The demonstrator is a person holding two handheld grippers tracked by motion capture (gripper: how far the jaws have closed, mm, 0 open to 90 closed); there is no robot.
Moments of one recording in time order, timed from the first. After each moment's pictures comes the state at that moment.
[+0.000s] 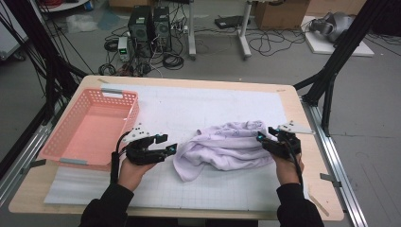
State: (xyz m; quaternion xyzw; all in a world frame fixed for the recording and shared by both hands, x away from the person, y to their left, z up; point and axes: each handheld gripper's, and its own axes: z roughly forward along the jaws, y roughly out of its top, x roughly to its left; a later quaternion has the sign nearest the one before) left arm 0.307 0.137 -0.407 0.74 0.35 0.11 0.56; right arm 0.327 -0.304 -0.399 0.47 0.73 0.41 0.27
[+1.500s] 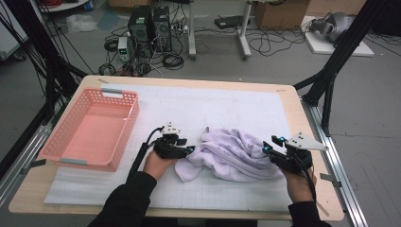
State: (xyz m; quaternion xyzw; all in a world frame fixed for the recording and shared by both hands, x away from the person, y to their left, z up) left arm 0.350 0.067 -0.450 0.81 0.35 0.06 0.46; right arm 0.272 -0.313 -0.379 0.41 0.75 0.43 0.29
